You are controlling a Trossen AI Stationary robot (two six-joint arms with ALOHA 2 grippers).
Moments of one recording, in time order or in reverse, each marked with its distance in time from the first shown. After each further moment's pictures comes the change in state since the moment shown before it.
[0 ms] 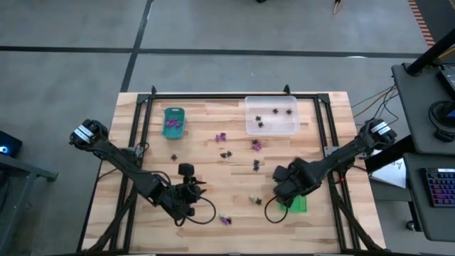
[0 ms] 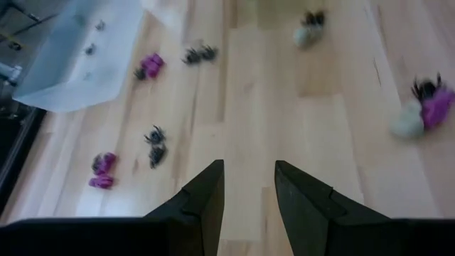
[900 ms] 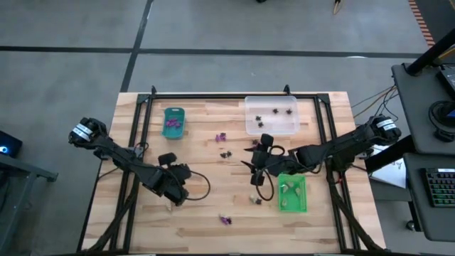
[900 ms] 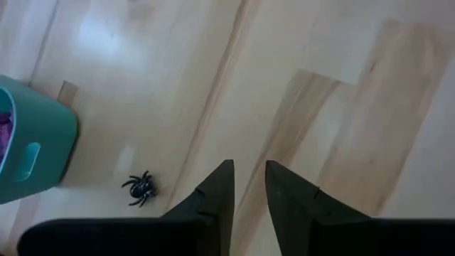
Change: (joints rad) left arm 0.108 -0.038 -0.054 -0.502 0.235 -0.557; right arm -0.222 -0.078 -0.154 0.992 0.373 -0.919
